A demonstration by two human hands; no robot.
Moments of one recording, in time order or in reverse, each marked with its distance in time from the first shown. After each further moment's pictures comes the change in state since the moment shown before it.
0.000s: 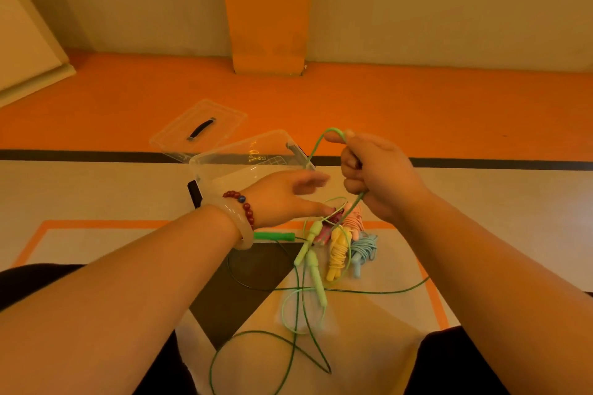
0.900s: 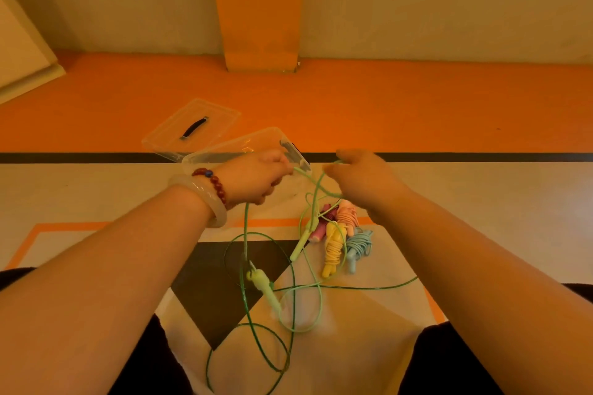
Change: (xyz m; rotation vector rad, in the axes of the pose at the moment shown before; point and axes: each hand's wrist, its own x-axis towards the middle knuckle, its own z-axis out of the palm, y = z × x) left_hand 0.002 0.010 -0.026 -0.076 0.080 -0.205; right_hand -0.006 0.003 0.000 -0.778 0.121 0.140
